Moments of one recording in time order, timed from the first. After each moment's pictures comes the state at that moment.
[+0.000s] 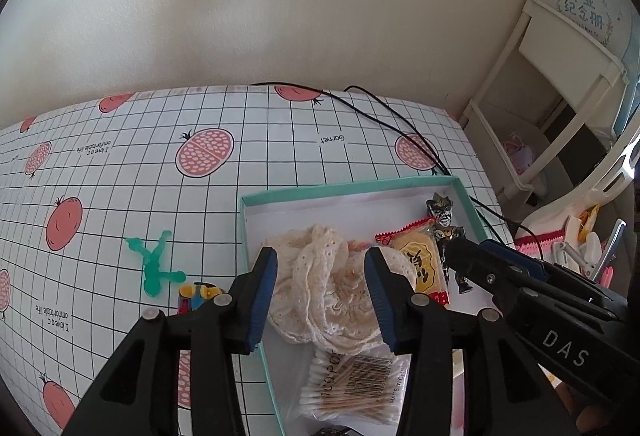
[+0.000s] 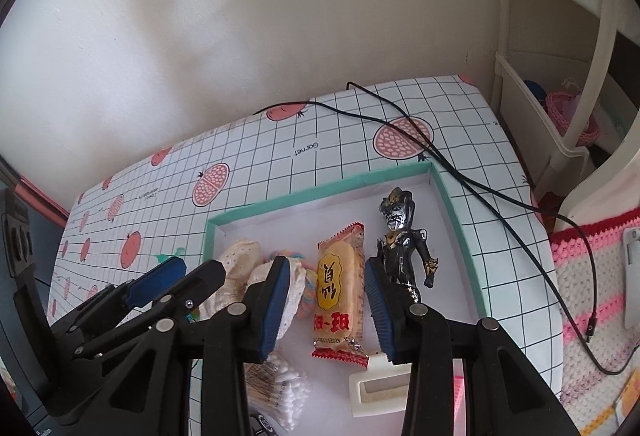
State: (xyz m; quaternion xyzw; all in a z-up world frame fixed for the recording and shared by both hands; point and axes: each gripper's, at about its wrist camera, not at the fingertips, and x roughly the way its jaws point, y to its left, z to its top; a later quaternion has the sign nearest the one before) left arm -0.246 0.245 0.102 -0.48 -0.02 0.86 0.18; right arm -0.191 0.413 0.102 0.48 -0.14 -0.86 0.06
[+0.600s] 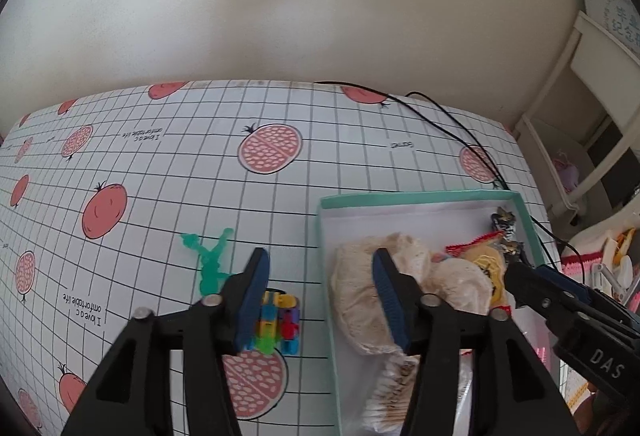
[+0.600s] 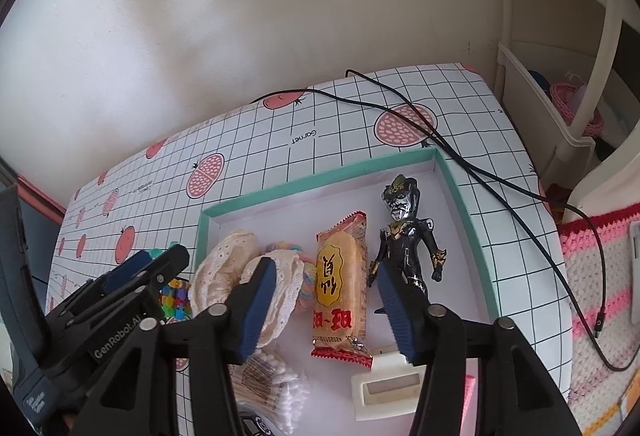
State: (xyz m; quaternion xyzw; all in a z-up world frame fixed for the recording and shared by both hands) left arm -0.258 0.212 0.087 -0.49 -0.01 0.87 0.10; right arm -0.196 0.409 0.088 0.49 -0.14 -0.86 0.06
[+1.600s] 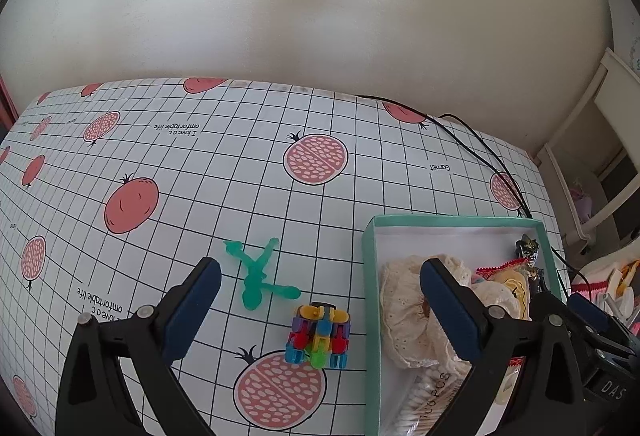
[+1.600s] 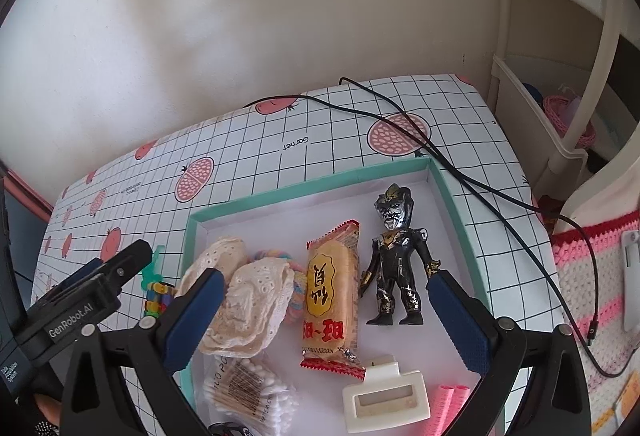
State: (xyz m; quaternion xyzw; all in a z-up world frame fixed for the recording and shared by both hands) left arm -0.265 0.182 0.089 -0.48 -0.05 0.88 0.06; right arm -0.197 0.404 0.085 0.48 -0.11 -0.87 0.04
